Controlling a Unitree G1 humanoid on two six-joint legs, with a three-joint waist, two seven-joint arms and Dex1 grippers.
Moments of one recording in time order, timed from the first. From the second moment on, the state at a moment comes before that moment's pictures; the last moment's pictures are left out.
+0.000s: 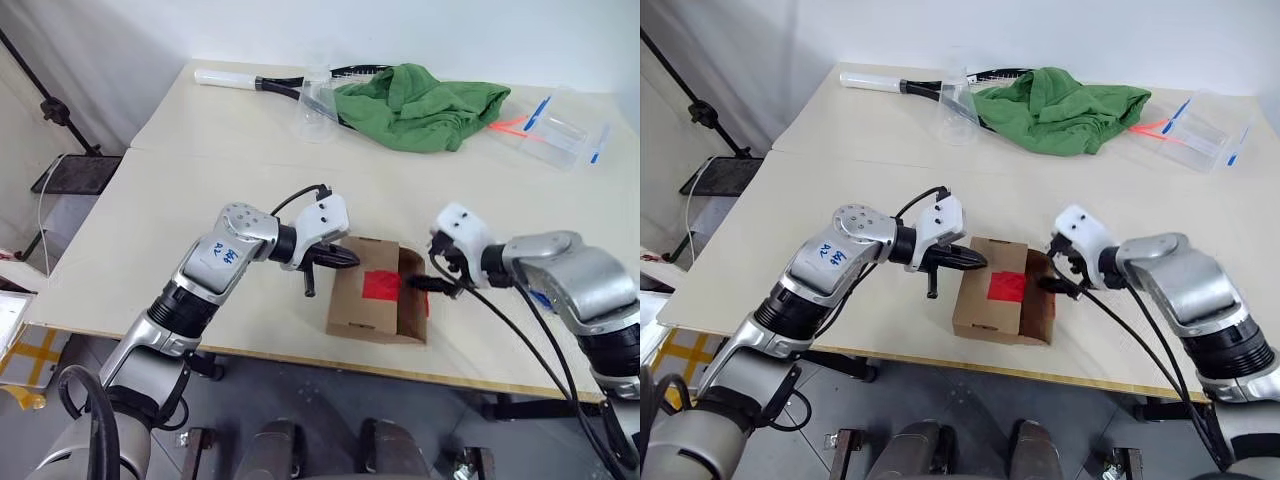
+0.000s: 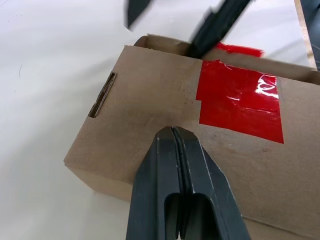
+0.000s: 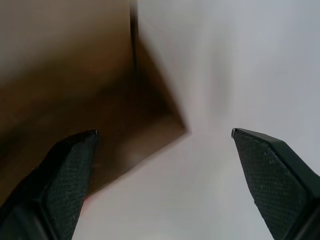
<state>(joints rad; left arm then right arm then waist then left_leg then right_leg) -0.87 0.45 -0.39 0.06 -0.17 0.61 -0.99 -0.62 -0.88 0.26 -0.17 0.31 1.06 0.78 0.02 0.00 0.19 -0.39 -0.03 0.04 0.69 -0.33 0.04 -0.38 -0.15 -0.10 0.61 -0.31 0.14</state>
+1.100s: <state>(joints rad) -0.84 0.46 -0.37 0.03 -0.15 0.63 -1.00 -0.72 -0.63 -0.10 0.19 0.62 1.49 0.84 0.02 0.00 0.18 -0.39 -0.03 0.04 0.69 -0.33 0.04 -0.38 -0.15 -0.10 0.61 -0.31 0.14</state>
